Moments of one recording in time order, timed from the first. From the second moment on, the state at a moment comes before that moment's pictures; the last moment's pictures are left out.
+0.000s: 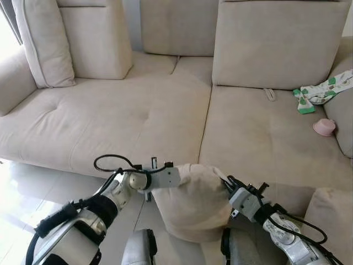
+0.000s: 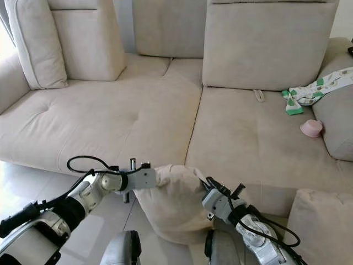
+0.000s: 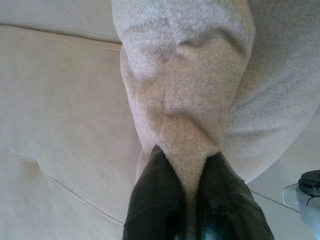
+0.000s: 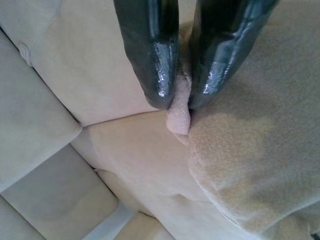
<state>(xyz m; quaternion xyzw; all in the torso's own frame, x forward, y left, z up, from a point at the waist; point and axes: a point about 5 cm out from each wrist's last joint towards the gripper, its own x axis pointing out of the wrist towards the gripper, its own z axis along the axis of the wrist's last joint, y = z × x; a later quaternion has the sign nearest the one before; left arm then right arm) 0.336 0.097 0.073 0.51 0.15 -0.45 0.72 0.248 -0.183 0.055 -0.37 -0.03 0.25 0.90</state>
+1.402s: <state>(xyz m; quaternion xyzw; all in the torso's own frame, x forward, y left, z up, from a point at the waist) 0.358 0.099 0.123 0.56 0.07 -0.40 0.72 0.262 -0.162 0.113 -0.32 -0.14 0.22 0.91</state>
